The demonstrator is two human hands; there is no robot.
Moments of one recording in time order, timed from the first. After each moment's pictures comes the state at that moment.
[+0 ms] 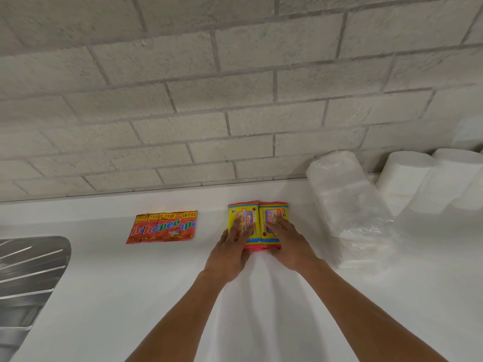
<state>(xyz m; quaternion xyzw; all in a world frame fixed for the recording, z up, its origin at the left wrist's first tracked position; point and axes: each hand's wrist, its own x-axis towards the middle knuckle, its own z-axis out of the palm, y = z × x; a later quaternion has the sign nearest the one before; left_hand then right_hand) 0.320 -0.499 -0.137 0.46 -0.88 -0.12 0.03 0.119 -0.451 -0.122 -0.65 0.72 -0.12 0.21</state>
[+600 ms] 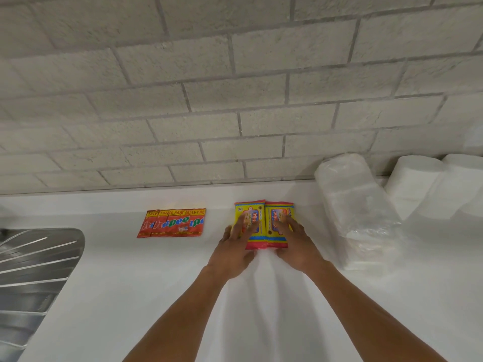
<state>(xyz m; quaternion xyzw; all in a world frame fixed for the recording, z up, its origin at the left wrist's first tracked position) 0.331 -0.499 -0.132 0.47 -0.87 -0.14 0.02 0.120 -0.449 -0.126 -0.64 0.72 -0.12 0.23</state>
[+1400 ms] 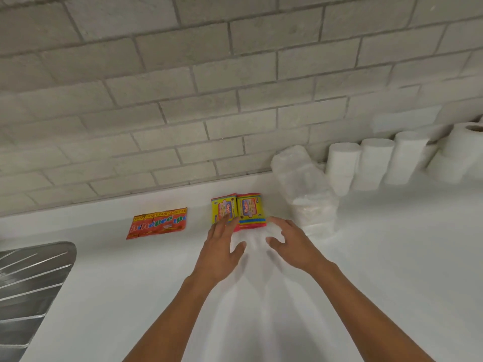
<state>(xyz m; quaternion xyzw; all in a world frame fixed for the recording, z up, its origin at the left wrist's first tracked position) 0.329 -0.373 -0.050 0.46 -0.85 -0.20 0.18 0.119 -0.297 -0.041 -0.56 0.70 -0.32 0.30</state>
